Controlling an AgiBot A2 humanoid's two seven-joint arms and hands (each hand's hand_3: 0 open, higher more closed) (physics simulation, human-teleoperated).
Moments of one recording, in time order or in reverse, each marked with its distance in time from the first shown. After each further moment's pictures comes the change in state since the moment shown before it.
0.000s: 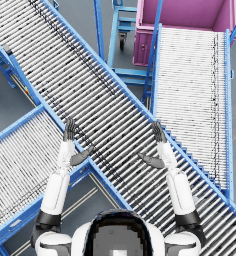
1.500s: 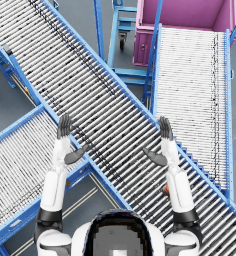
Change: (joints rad) left arm 0.080 0.048 -0.103 0.001 0.000 -0.094 -0.094; right arm 0.057 -0.050 -0.048 0.006 0.000 -0.093 0.094
